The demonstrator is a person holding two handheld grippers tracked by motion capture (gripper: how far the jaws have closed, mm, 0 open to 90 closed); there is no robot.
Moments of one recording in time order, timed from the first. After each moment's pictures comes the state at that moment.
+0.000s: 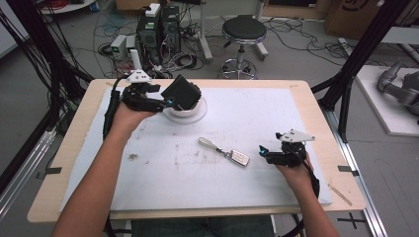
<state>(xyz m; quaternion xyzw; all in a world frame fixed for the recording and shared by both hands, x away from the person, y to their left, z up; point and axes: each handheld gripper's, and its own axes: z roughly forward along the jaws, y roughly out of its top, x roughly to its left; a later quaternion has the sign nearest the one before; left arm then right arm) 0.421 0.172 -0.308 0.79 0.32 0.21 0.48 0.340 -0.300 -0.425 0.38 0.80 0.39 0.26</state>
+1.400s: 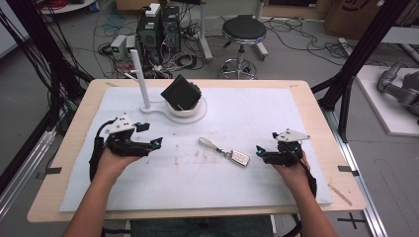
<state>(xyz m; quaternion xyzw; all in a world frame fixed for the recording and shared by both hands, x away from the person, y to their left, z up) 0.336 0.206 -0.382 0.78 0.32 0.18 0.51 0.343 -0.292 -0.427 0.38 0.80 0.38 0.26</state>
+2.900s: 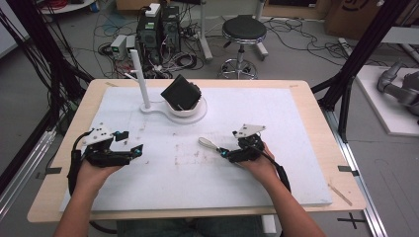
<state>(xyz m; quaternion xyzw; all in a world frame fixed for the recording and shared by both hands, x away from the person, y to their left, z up) 0.305 0.251 -0.392 0.76 0.36 0.20 0.50 0.370 -0.189 -0.432 0.27 0.86 0.39 0.18</state>
